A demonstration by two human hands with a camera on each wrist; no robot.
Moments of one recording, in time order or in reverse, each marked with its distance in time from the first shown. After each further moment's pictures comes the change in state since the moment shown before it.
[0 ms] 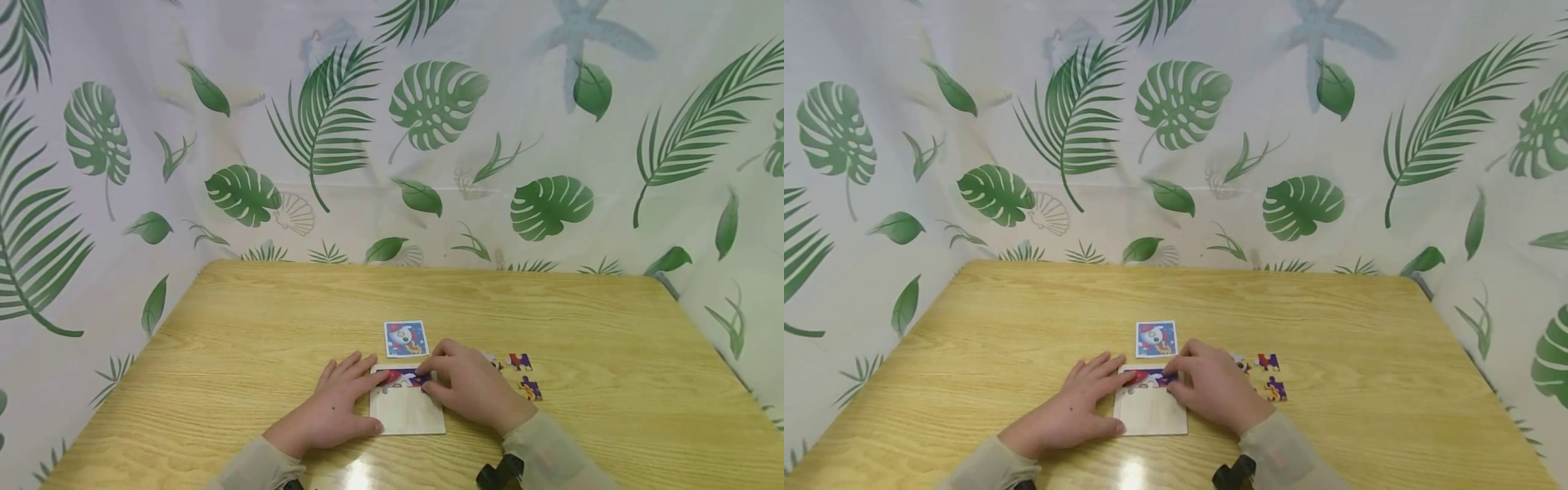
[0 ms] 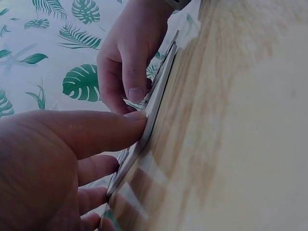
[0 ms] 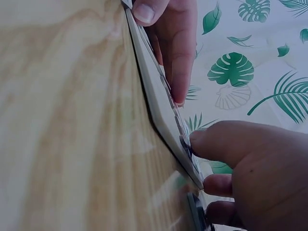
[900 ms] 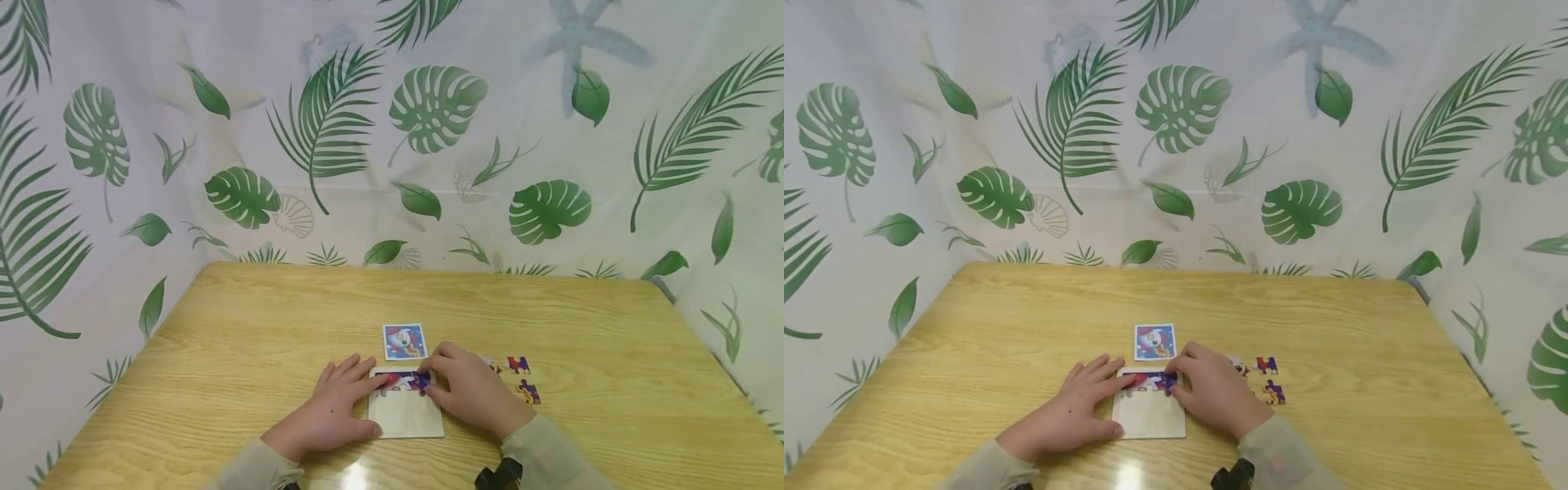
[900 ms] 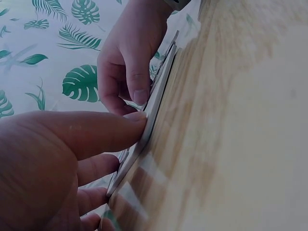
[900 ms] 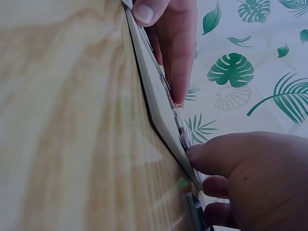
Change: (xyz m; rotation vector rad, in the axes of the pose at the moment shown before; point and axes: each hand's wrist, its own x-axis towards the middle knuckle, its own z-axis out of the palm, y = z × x) left_hand 0.000 -0.001 0.001 0.016 -0.001 -0.017; right_hand 0.000 0.001 0.000 -0.015 -0.005 0.004
